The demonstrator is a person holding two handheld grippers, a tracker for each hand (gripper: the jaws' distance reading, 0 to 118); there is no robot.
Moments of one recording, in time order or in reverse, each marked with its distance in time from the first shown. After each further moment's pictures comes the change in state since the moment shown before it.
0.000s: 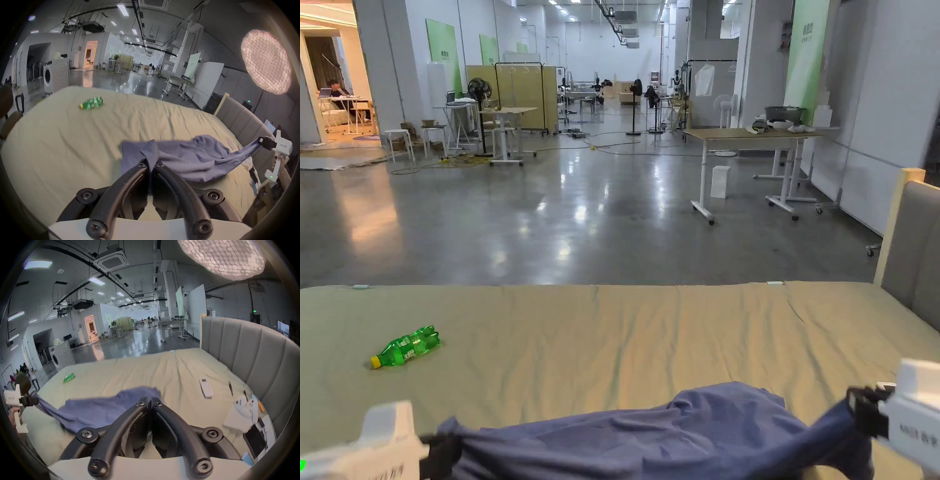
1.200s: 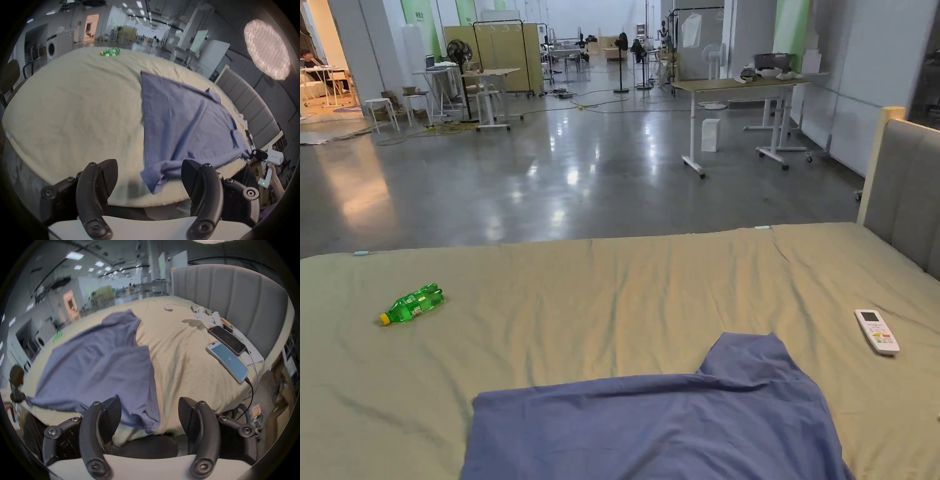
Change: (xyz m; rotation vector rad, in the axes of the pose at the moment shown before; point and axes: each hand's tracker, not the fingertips) left arm -0.048 -0.173 0.154 -0.221 0.017 0.054; right arm 0.042 -0.228 0.178 -0.305 -0.150 -0.147
